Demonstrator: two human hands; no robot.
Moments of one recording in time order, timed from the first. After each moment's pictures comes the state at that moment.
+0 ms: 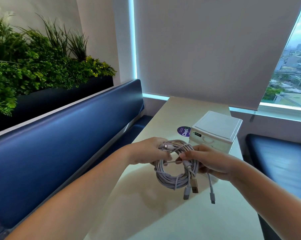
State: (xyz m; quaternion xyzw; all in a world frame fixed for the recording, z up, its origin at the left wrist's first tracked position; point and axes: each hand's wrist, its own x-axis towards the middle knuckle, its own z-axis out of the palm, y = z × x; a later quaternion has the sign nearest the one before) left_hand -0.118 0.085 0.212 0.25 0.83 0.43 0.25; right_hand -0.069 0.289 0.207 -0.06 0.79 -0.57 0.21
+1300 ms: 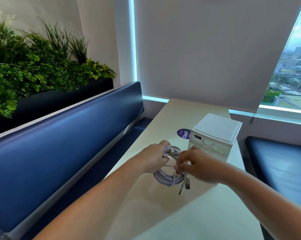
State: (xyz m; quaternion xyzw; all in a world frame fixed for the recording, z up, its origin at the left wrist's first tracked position) left_hand -0.133 0.101 0.173 0.24 0.94 0.24 0.06; right_hand -0.064 0.269 0.212 -0.15 0.96 -0.21 0.07
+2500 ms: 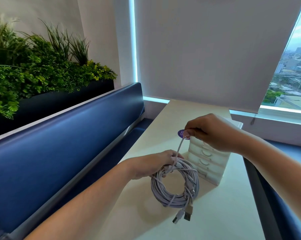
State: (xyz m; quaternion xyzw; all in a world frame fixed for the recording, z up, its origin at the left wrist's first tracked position) left_hand -0.094 0.090 0.205 0.23 0.80 0.45 0.33; right_hand -0.090 0.296 0.276 -0.27 0.95 -0.09 -0.14
